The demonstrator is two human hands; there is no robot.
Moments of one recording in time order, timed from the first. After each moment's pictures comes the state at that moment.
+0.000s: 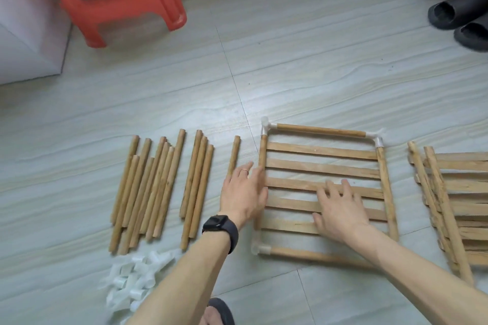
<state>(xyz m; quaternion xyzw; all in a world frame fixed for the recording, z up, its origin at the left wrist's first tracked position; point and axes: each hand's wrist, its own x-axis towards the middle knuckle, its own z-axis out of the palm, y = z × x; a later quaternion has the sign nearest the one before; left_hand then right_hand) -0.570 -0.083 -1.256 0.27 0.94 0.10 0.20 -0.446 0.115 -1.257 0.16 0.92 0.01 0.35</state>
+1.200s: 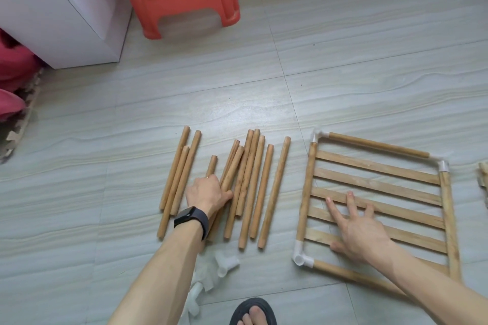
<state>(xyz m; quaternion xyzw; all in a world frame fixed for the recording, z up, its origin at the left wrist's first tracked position) -0.646 -0.251 -1.270 -0.01 0.96 0.02 0.26 -0.476 0.040 -1.261 0.10 0.90 0.04 0.43</state>
